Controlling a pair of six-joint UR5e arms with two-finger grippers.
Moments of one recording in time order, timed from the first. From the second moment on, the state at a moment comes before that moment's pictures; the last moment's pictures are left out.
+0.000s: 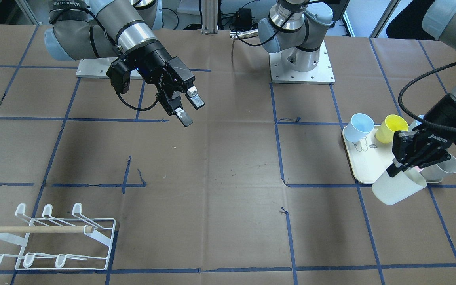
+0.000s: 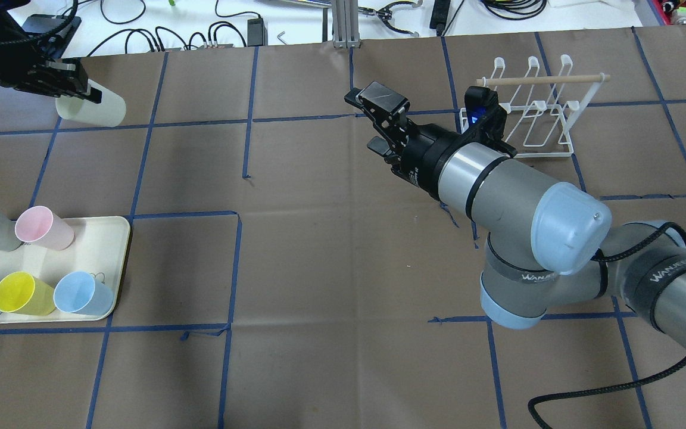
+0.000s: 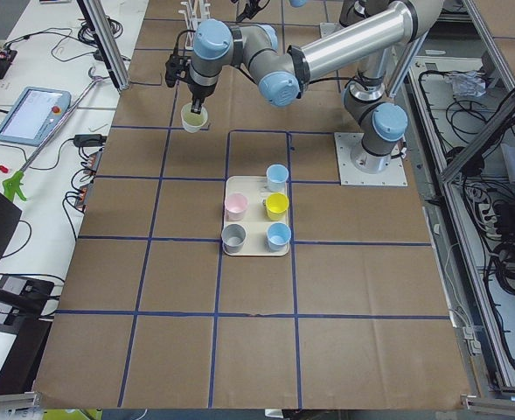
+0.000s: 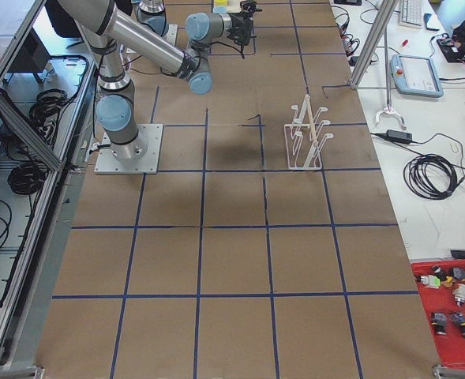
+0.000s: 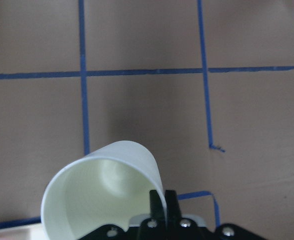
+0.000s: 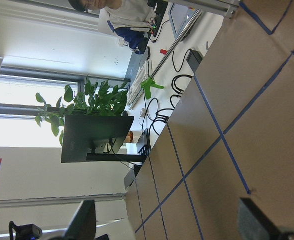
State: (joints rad) left arm -1.15 -1.72 -1.60 -1.21 1.08 0.50; right arm 1.72 -1.48 2.24 -3.51 -1.04 1.25
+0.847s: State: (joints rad) left arm -1.23 -1.68 -1.89 -0.56 0.57 0.55; right arm 1.72 -1.48 2.24 -3.52 -1.07 1.40
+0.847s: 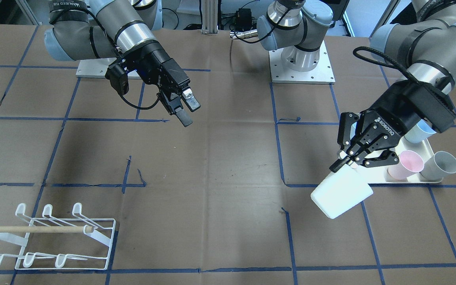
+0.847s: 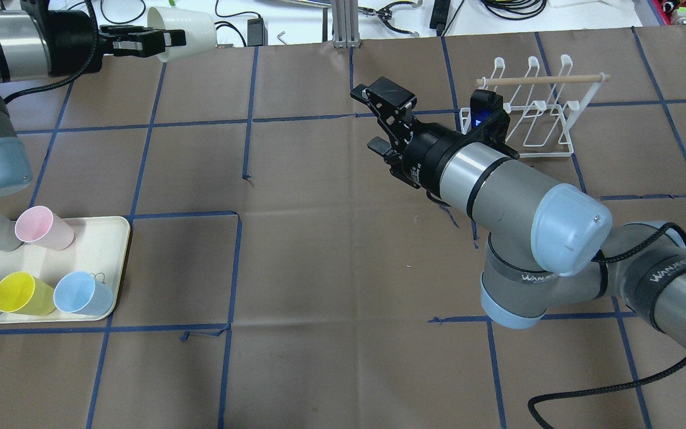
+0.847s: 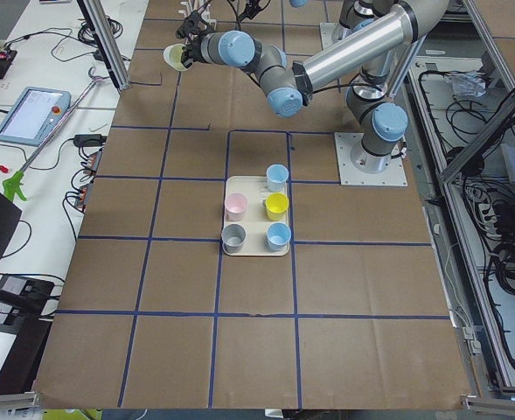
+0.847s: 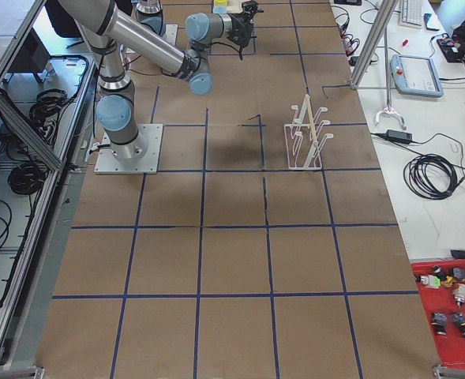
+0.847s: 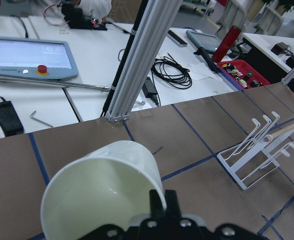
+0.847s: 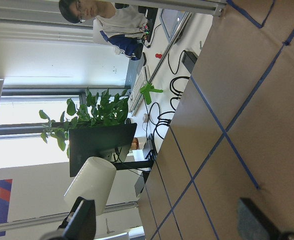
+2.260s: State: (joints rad) left arm -1.40 -1.69 -2.24 0.14 0.40 0.40; right arm 1.77 -1.51 2.24 -3.43 -1.24 1.59
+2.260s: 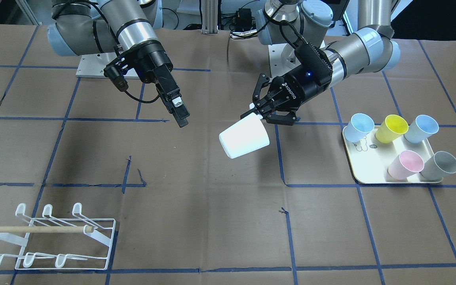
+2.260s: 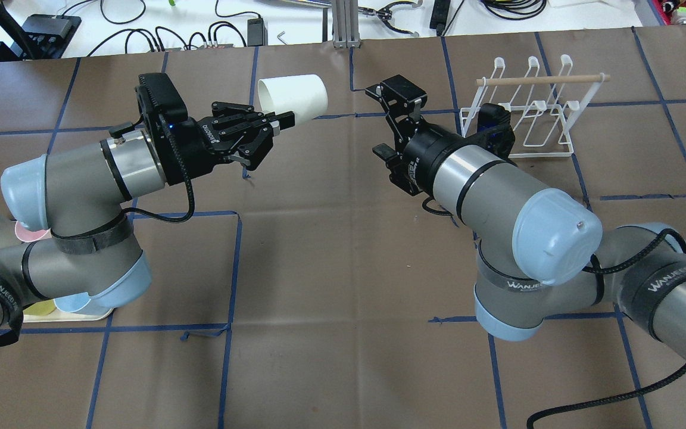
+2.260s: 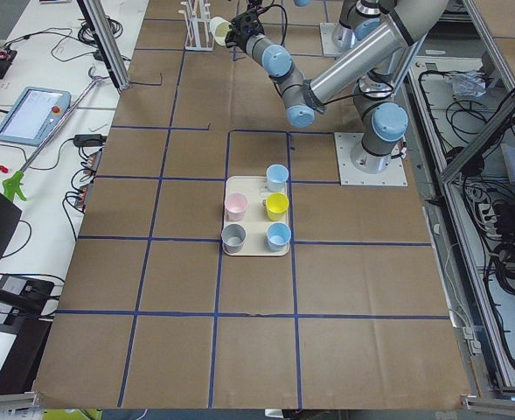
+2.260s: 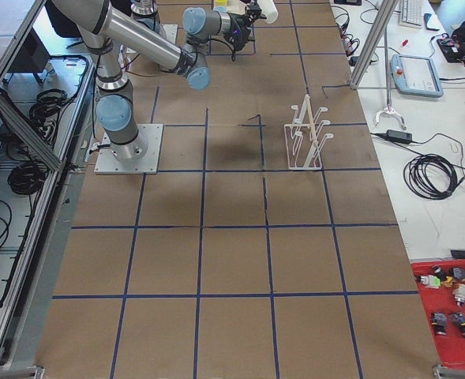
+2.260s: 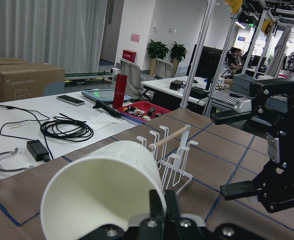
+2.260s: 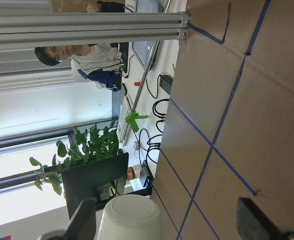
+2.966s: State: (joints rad) left arm -1.42 -1.70 -2.23 0.14 0.40 0.41; right arm 1.86 -1.45 2.14 -3.40 -1.31 1.71
